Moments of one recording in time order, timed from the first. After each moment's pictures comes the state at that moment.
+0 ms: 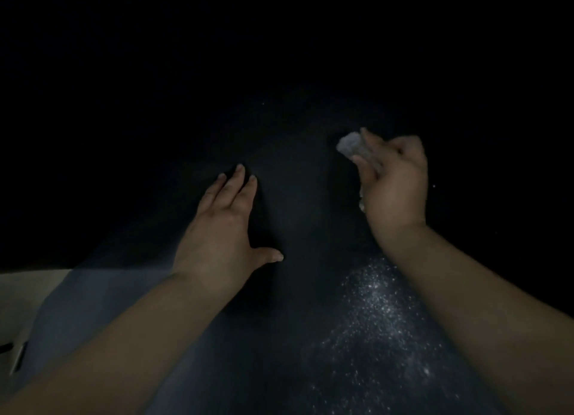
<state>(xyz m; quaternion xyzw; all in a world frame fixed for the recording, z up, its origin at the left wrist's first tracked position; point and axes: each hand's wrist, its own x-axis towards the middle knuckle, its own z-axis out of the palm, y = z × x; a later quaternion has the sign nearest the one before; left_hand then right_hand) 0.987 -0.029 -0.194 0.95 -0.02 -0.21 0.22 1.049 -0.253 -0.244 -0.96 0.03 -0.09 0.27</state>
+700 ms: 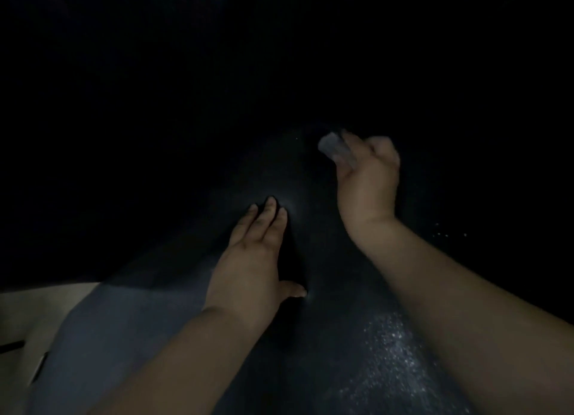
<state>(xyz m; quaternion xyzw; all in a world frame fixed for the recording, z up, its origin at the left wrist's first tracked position) 0.991 -0.031 -0.201 0.95 0.00 -0.20 0.22 1.108 -0.181 -0.245 -0.94 0.03 -0.06 0.33</state>
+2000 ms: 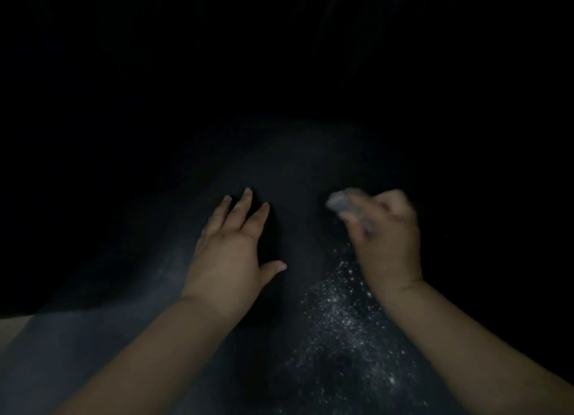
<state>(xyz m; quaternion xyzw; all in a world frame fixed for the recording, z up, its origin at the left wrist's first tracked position) 0.991 -0.084 -0.193 0.96 -0.07 -0.20 0.21 0.996 -0.301 -0.229 -0.95 0.03 -0.10 0.29</state>
